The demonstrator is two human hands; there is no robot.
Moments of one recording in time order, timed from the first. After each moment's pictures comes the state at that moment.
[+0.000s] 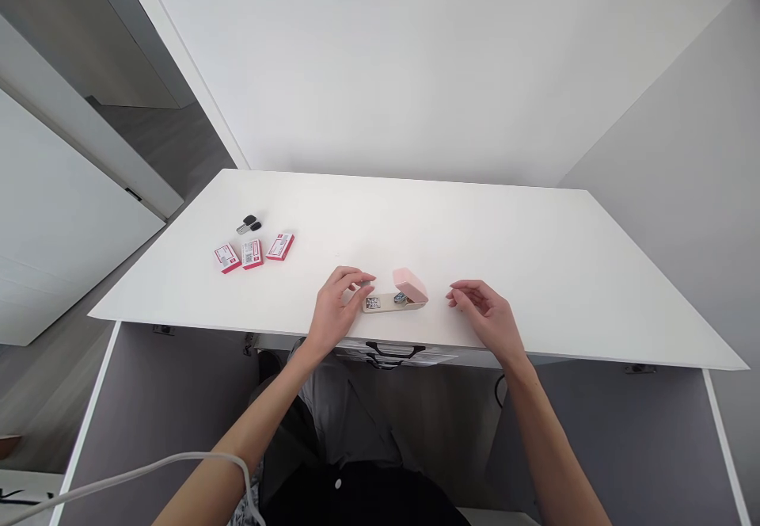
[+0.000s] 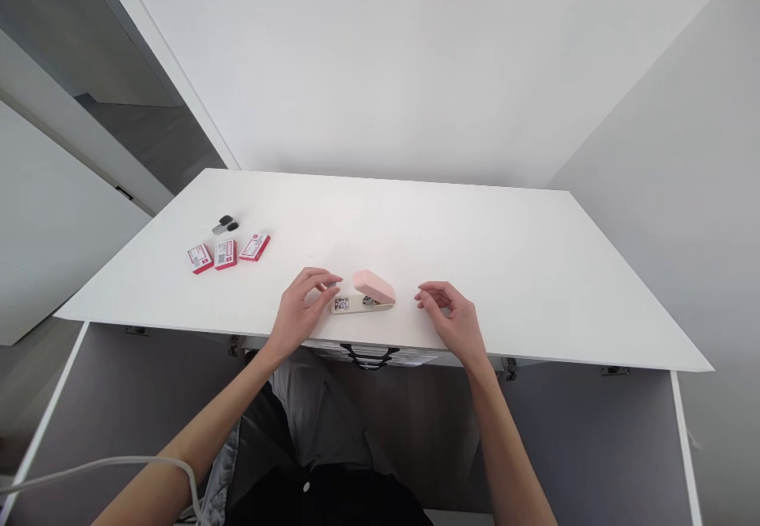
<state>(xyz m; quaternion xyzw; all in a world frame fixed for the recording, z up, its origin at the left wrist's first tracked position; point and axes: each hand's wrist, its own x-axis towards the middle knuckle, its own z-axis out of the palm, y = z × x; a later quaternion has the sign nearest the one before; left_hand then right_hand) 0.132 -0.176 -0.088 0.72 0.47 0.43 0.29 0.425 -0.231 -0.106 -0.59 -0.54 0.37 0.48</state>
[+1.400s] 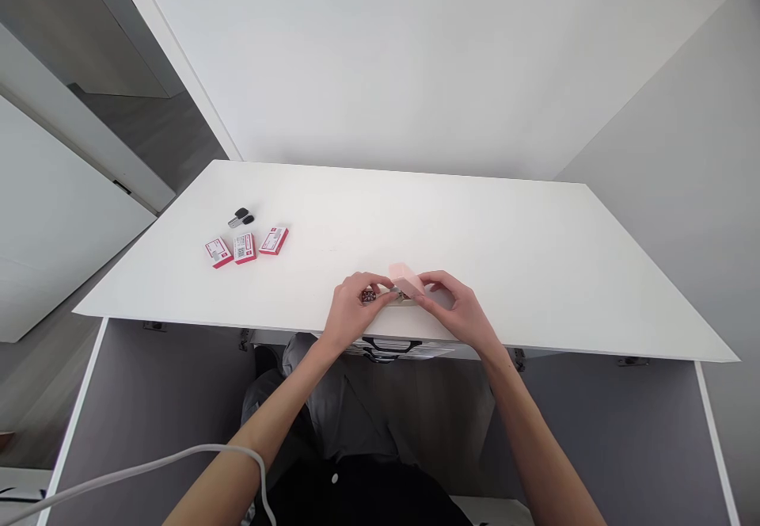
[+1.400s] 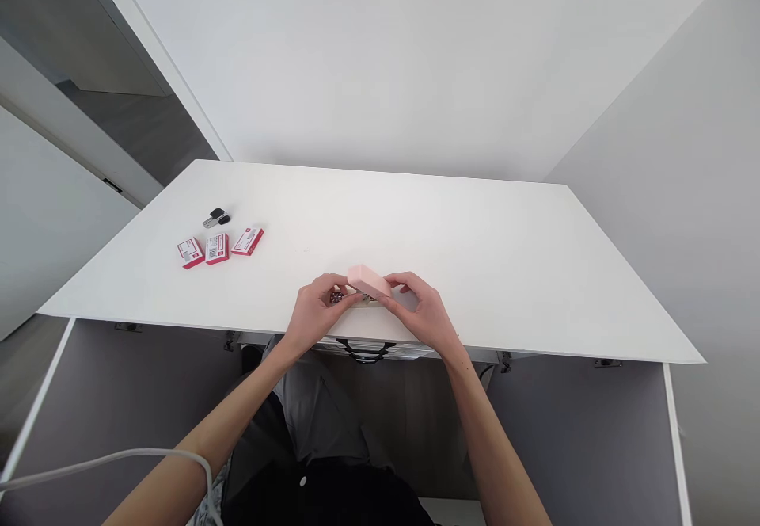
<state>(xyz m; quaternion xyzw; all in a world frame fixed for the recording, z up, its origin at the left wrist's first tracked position) 0.164 -0.183 -0.091 0.73 0.47 0.39 0.32 0.391 -0.217 -0.088 -0.52 -0.66 0.35 0.41</state>
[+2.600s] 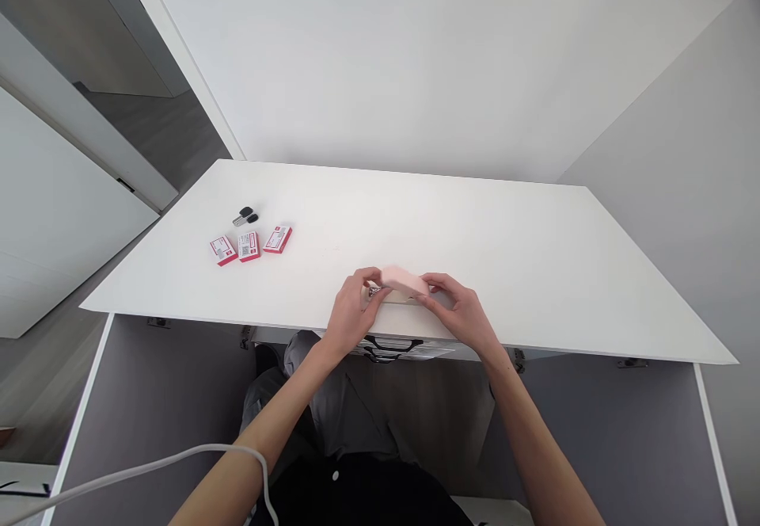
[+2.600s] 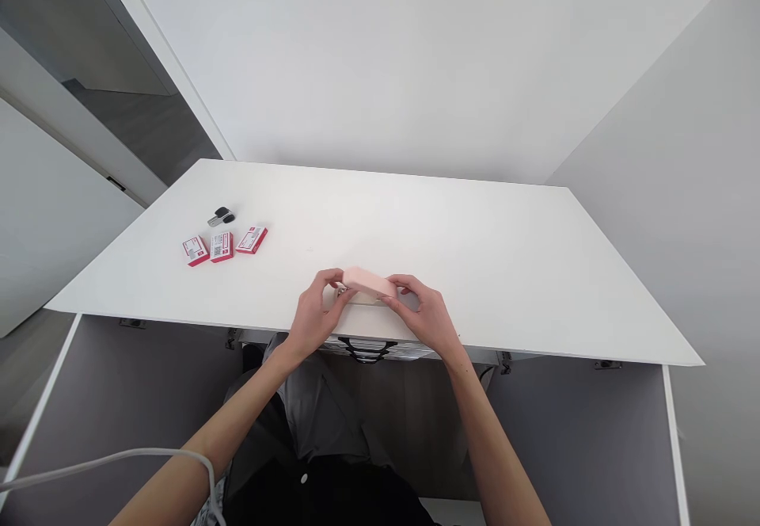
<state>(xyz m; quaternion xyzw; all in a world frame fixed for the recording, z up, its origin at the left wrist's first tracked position) 0.158 -0.191 -0.105 0.74 0.47 0.40 0.27 0.392 -0.220 -0.102 -0.55 -0.65 0.34 0.41</state>
